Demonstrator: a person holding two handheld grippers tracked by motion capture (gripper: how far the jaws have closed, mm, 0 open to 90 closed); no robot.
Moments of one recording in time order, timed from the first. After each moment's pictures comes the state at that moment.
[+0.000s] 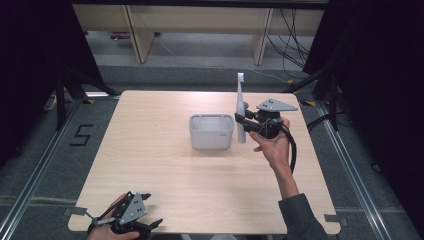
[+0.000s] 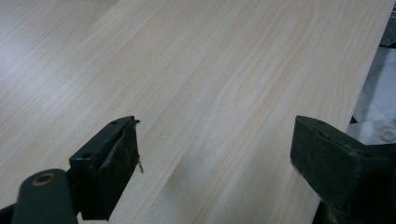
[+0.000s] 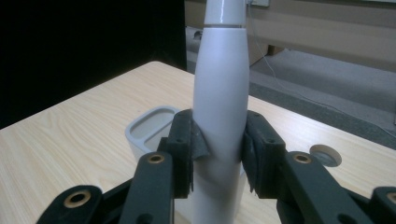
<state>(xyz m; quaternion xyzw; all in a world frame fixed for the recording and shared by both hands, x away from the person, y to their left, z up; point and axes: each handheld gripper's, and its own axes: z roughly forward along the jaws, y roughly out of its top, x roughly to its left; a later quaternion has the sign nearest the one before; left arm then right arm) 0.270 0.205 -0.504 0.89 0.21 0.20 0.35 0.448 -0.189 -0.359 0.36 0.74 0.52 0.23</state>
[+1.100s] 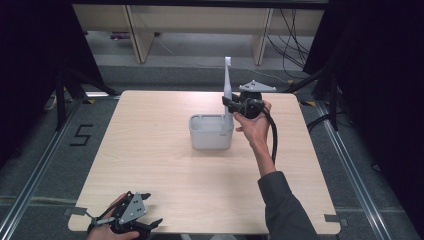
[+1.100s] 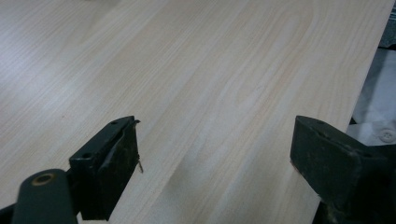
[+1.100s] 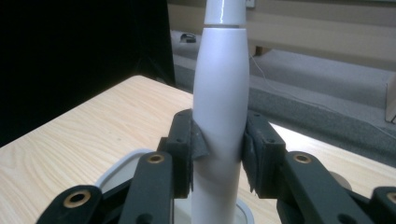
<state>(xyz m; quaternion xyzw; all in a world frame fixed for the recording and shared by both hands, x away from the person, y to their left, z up) 0.269 0.206 -0.503 0.89 0.21 0.19 0.36 0.505 -0.149 -0.355 0.39 0.73 0.51 0.23</state>
